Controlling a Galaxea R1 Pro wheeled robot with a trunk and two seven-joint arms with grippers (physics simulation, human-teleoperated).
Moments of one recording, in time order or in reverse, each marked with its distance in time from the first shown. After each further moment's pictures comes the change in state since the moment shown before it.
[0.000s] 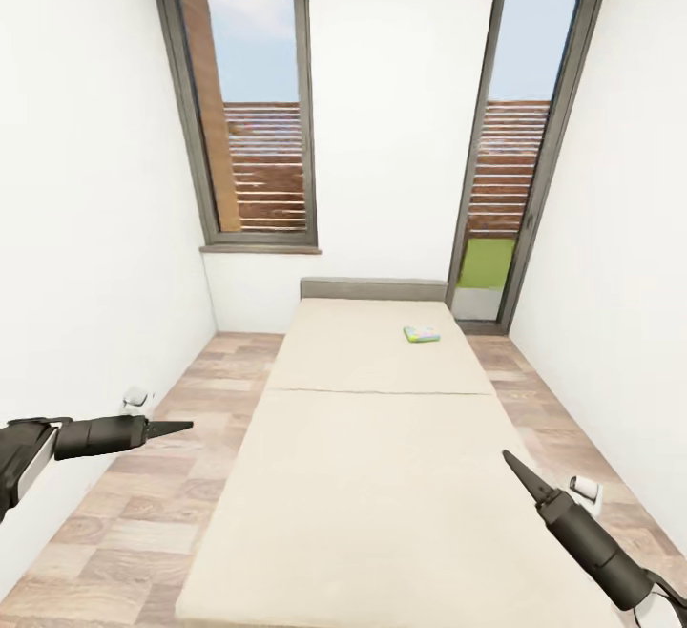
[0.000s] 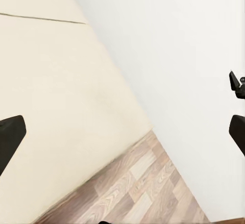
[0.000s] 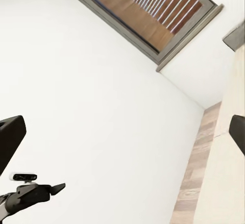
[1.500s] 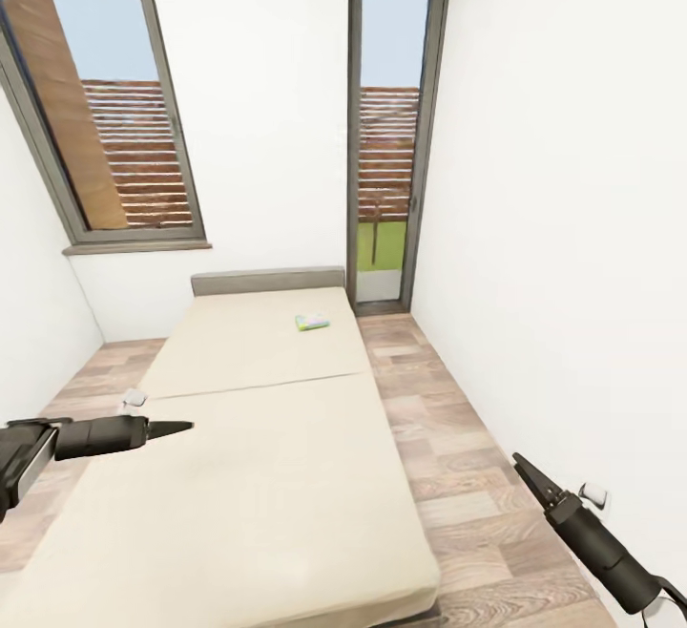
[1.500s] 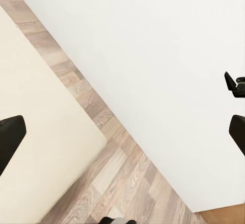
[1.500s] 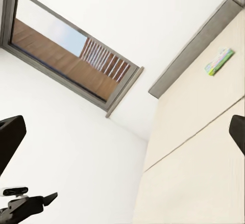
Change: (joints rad) left arm 0.000 0.000 0.000 0.002 0.000 -0.034 0.001; right arm -0.029 -0.010 -0.055 0.092 0.004 0.036 0.000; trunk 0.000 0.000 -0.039
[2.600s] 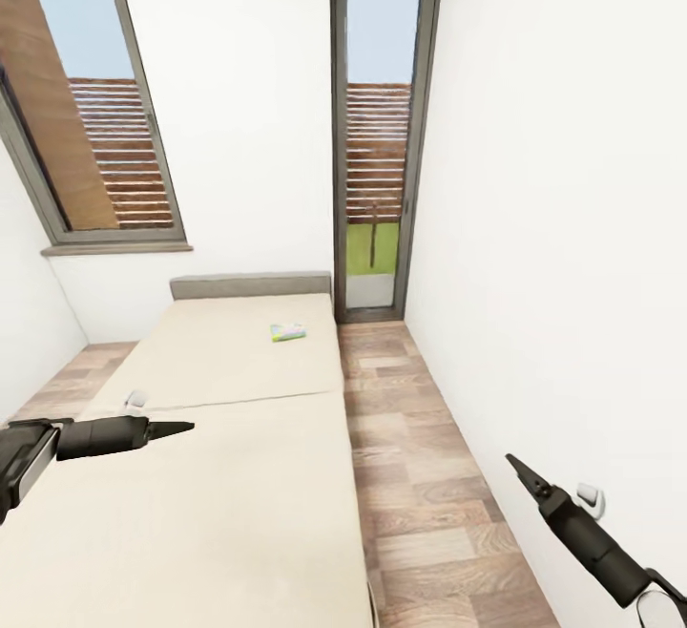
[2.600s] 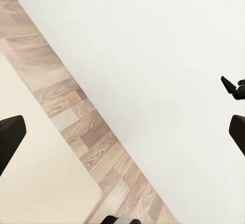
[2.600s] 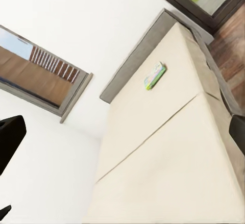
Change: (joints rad) left arm 0.000 -0.002 -0.002 0.002 -0.001 -0.003 0.028; right arm -0.003 0.003 0.016 -0.021 0.009 0.008 -0.231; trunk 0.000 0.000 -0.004
